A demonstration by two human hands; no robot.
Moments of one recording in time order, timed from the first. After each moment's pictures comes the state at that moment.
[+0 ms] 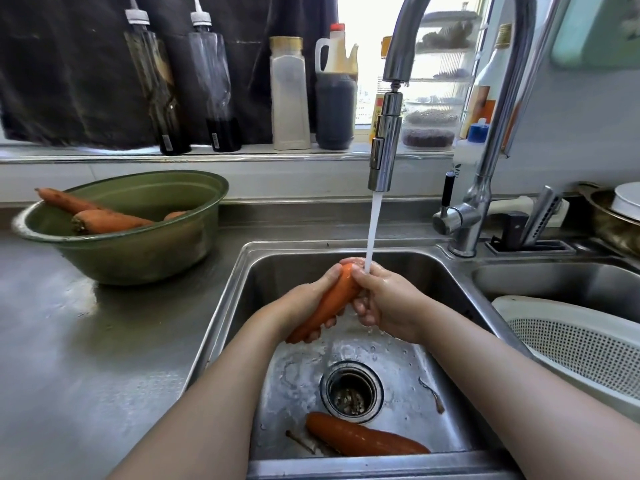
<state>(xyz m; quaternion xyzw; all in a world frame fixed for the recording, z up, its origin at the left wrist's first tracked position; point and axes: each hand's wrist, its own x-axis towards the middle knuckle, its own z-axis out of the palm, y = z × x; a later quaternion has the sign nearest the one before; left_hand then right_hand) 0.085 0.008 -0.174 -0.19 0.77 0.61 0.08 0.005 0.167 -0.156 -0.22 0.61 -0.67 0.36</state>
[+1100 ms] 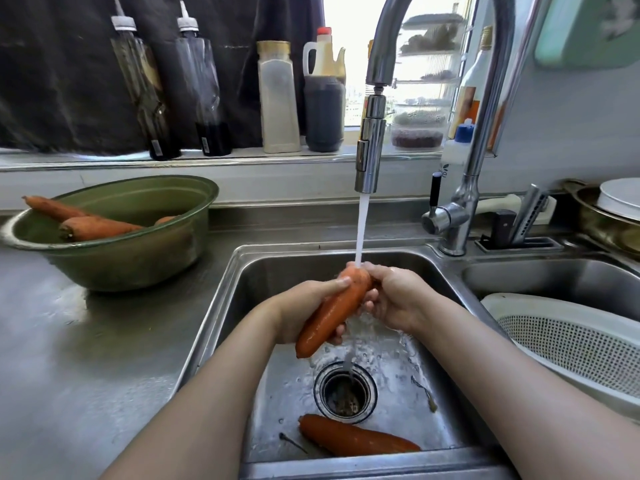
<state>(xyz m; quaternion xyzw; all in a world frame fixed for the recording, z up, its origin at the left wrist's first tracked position) 0.086 0.027 -0.154 -0.10 0.67 0.72 0.14 -0.014 0.177 -0.151 -0.07 0.54 -0.74 0.39</state>
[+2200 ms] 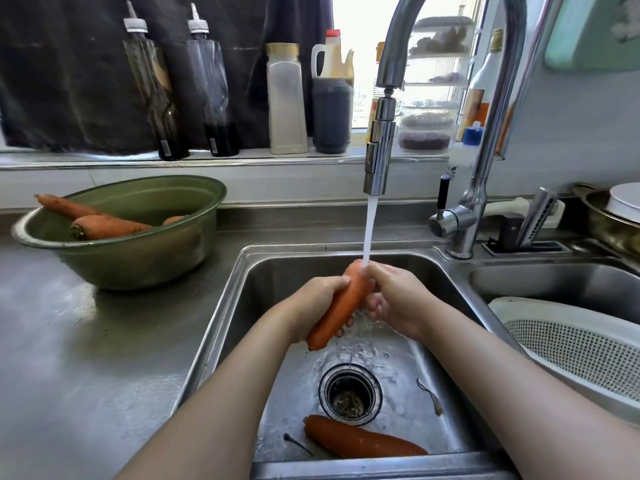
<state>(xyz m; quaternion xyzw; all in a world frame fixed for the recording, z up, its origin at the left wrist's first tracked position) 0.080 0.031 -0.160 -0.14 0.74 0.66 0.04 -0.007 0.173 -0.154 -0.17 0.62 -0.70 0.31</state>
